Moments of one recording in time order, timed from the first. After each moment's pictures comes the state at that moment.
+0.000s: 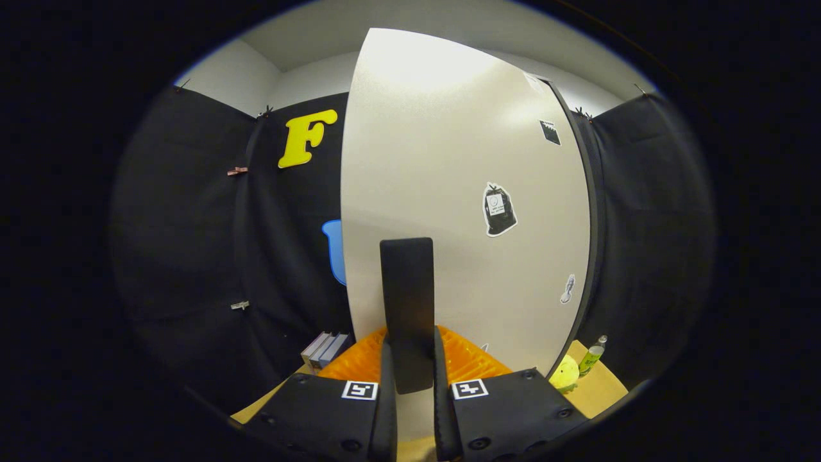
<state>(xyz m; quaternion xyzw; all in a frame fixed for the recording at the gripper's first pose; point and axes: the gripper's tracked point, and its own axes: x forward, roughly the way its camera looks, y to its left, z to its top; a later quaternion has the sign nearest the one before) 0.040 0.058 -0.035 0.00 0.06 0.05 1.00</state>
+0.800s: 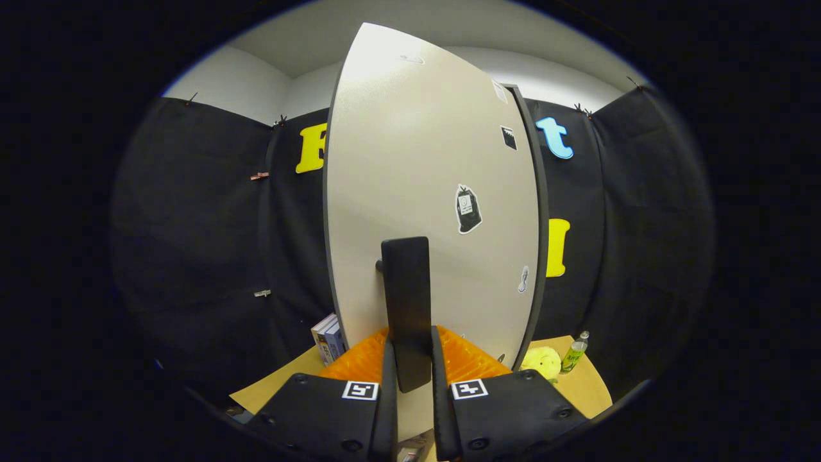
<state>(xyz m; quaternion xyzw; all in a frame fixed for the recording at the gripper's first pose) -0.012 0.005 -0.022 0.01 0.07 0.10 0.99</state>
